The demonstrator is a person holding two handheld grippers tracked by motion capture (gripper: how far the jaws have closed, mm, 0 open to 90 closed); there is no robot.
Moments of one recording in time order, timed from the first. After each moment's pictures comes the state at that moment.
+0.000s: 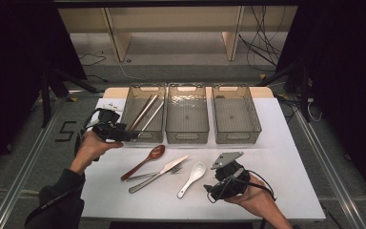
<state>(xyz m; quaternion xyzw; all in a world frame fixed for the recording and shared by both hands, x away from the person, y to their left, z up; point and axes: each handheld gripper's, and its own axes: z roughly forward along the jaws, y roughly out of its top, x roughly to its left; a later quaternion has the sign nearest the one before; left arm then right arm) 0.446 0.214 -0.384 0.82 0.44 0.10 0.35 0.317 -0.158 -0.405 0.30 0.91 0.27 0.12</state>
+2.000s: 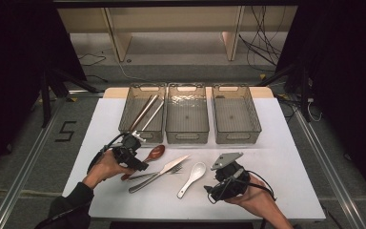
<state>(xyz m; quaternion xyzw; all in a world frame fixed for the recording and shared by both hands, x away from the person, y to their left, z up) 0.423 0.170 -0.451 0.90 0.38 0.06 0.20 0.318 -0.158 -0.408 0.30 0.91 0.27 0.12</state>
